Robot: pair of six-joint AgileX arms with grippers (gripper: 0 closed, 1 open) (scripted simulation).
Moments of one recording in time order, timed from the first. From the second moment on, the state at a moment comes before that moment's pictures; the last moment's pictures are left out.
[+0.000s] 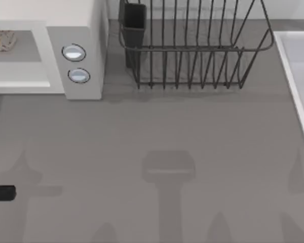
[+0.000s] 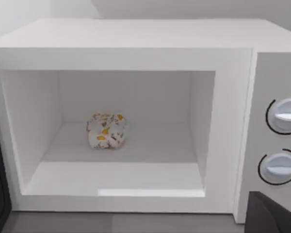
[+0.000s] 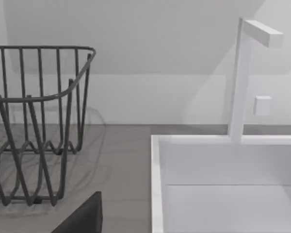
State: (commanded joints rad) left arm -0.26 -0.11 0.05 -0.16 -0.26 0.00; right arm 0.00 0.00 0.00 0.00 0.00 0.00
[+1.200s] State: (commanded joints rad) left arm -0.26 0.09 0.13 -0.04 -0.26 0.00; right arm 0.00 0.00 0.00 0.00 0.00 0.00
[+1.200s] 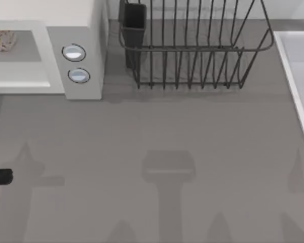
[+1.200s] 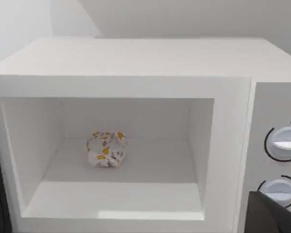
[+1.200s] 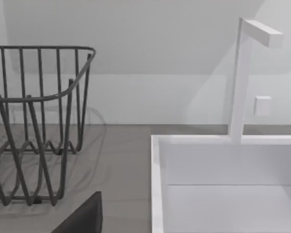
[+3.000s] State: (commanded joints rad) left arm 0.93 1.55 1.18 -0.65 0.51 0.84; right arm 0.00 0.00 0.00 0.00 0.00 0.00
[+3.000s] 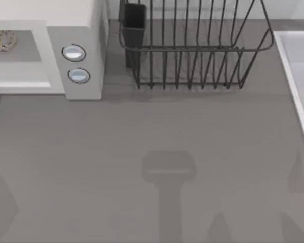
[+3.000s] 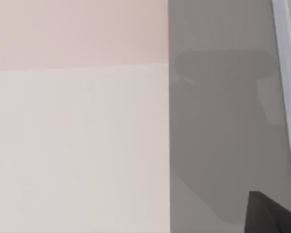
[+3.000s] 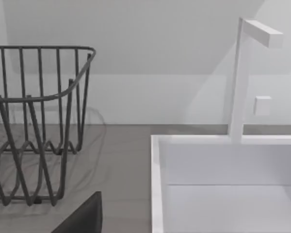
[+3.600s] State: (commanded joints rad) left arm 1.03 1.71 1.34 -0.74 0.66 0.91; right arm 0.00 0.00 0.00 0.00 0.00 0.00
